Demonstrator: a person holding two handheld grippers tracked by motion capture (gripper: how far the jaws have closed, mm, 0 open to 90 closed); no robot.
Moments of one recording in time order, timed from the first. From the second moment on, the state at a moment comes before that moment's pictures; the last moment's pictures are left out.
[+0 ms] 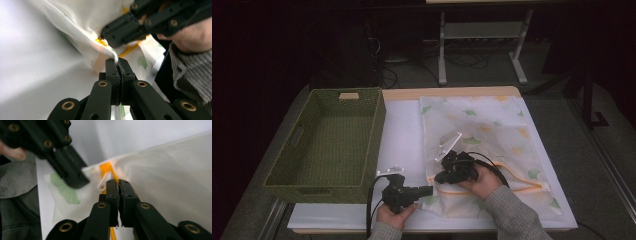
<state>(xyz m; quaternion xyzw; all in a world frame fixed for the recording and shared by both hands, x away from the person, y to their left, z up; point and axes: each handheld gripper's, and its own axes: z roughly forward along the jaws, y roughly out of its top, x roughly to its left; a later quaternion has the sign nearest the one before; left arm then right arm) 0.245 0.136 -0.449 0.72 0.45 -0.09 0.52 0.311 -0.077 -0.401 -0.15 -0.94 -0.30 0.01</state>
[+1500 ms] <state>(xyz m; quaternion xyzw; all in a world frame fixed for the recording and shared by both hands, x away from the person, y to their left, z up) 0.244 0.136 -0.454 0.71 0.45 -0.11 0.53 0.301 -0.072 -0.396 -0.13 -0.94 -0.33 -0.03</state>
